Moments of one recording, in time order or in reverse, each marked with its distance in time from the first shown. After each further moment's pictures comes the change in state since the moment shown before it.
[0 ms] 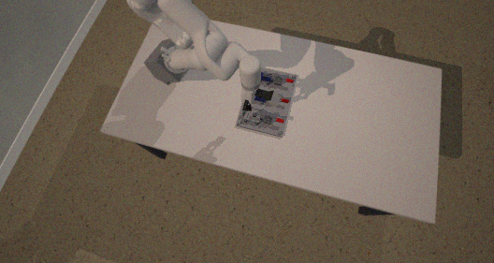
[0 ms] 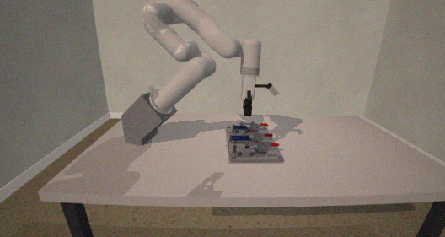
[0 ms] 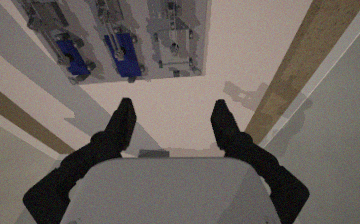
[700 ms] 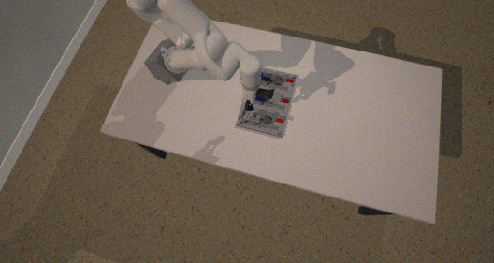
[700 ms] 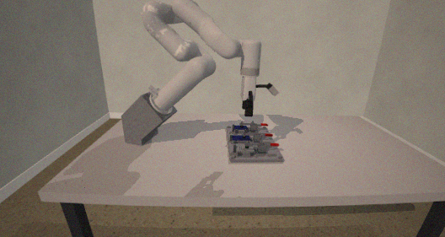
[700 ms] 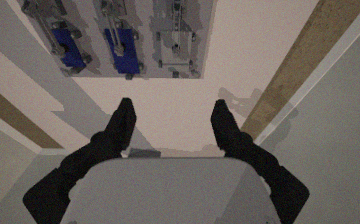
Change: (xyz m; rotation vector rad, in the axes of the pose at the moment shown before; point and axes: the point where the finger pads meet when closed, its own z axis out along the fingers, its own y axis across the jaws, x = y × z) arm 0.001 -0.002 0.002 0.003 0.002 -0.094
